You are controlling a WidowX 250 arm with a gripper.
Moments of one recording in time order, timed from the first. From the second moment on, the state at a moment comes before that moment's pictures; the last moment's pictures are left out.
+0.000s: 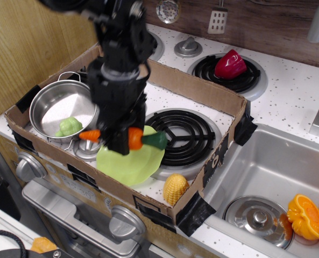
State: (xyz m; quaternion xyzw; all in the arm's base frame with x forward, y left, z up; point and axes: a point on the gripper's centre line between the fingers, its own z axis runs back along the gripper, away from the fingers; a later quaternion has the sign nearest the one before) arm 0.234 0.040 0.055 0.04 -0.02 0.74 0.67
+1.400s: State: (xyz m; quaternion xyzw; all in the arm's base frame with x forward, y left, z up) arm 0.366 0.095 0.038 0.03 -0.18 0.56 0.81
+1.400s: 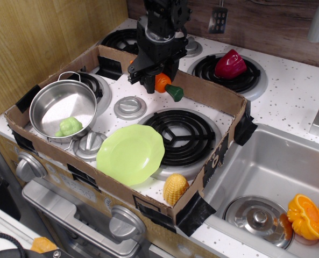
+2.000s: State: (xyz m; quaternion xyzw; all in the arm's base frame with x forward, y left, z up) arm 0.379 0.118 0.038 0.02 -0.20 0.58 0.79
